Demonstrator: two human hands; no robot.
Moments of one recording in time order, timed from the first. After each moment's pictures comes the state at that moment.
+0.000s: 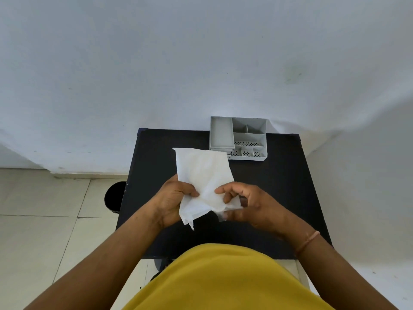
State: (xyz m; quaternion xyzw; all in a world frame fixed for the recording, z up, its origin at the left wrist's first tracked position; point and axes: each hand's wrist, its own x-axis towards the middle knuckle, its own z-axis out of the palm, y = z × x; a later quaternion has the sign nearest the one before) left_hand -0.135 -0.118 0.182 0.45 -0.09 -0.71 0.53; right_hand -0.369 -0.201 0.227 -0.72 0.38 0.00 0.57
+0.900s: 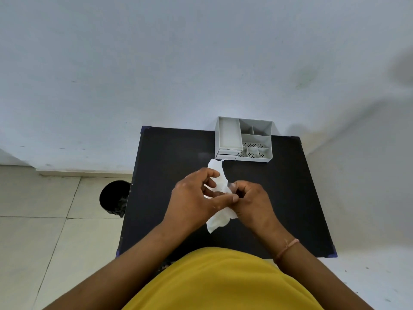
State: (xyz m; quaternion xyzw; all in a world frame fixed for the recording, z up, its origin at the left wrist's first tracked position) left_hand -0.120 -0.087 0.214 0.72 -0.49 -0.32 0.38; right_hand -0.284 -0.159 0.206 -0.68 0.56 -0.15 0.46
